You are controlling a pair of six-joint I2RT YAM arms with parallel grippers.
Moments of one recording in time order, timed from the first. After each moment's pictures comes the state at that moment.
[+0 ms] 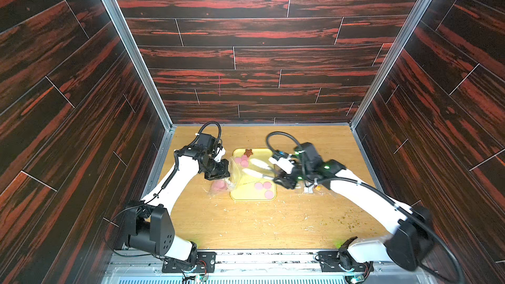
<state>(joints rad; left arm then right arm) -0.21 1.49 1.25 -0.97 0.45 -0.30 0.63 1.36 1.10 -0.63 -0.30 -0.26</state>
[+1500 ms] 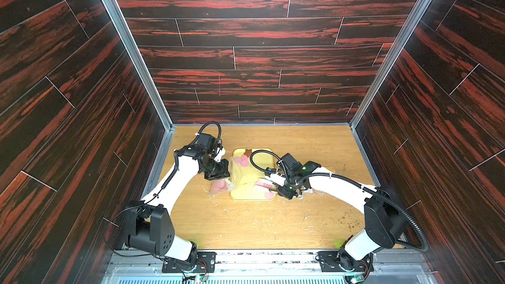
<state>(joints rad) -0.21 1.49 1.25 -0.97 0.45 -0.29 0.74 1.62 1.13 -0.76 -0.06 -0.33</state>
